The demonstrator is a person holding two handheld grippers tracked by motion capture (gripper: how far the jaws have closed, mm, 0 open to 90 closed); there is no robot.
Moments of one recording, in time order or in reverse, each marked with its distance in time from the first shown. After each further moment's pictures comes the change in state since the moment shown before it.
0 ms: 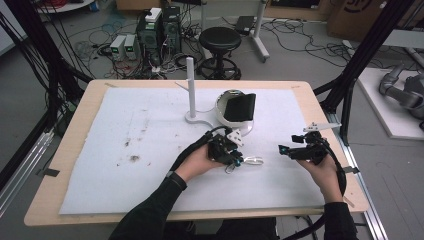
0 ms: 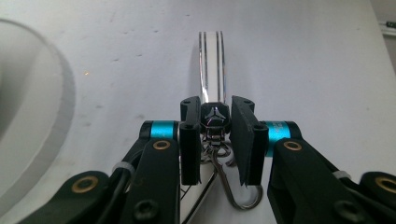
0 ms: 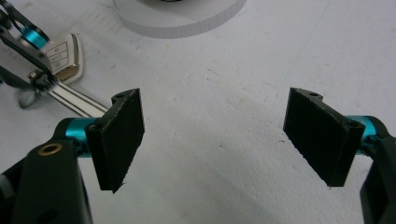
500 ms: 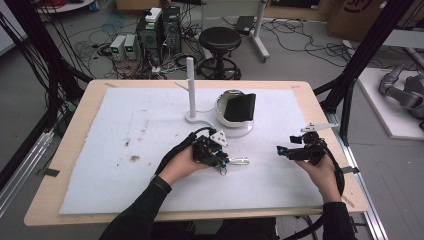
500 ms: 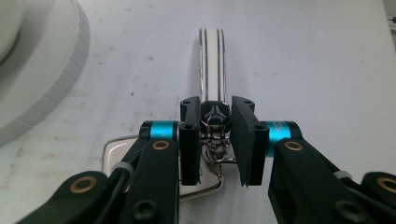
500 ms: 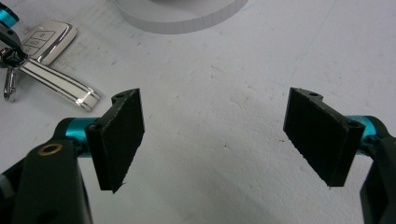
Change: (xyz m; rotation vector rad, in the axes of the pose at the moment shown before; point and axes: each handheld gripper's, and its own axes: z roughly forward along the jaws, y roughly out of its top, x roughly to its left) left arm -0.003 -0.027 -0.019 0.039 0.016 -0.029; right arm 0.003 0.000 0.005 0.015 0.001 -0.005
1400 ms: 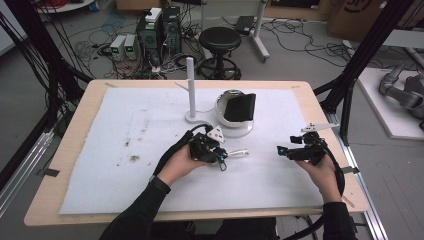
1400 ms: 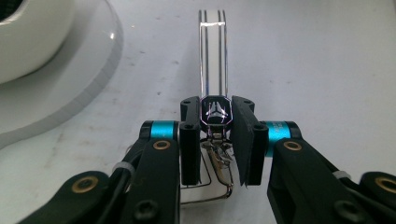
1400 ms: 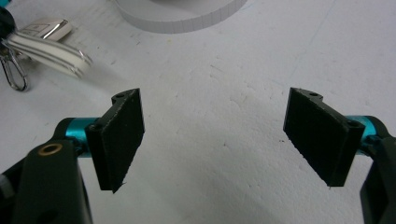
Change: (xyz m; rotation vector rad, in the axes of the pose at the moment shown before) left arm 0.002 -0.001 -0.017 -0.046 0.071 -0.042; right arm -0.001 -0.001 0.000 -0.001 0.002 0.001
